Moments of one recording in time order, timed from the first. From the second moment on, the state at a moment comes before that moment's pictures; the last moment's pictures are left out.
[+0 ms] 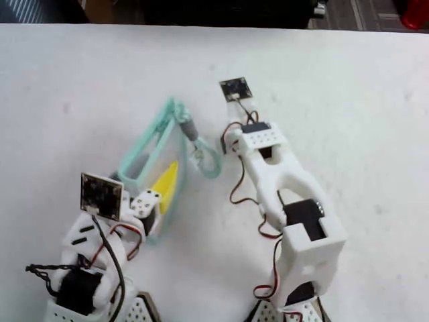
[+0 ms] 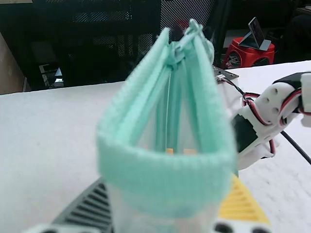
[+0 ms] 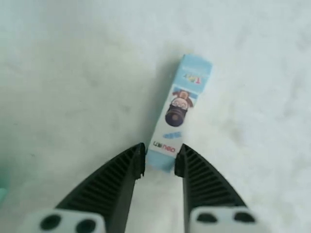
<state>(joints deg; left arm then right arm) 12.7 -104.8 80.4 50.1 4.9 -18.0 17.5 16.4 43.8 3.0</state>
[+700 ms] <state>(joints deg) 12.7 -104.8 80.4 50.1 4.9 -10.1 -4.4 16.4 56.5 3.0</state>
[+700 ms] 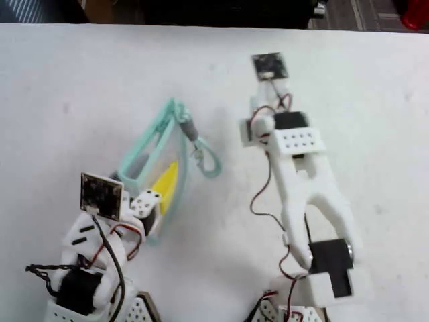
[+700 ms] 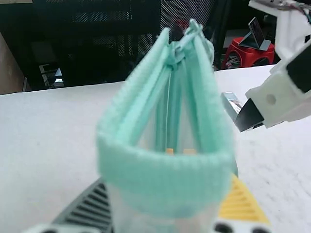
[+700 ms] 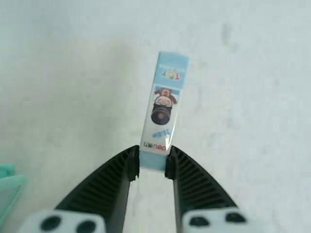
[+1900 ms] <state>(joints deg) 15.1 -104.8 80.4 50.1 4.9 20.0 12.0 3.5 96.1 73.3</state>
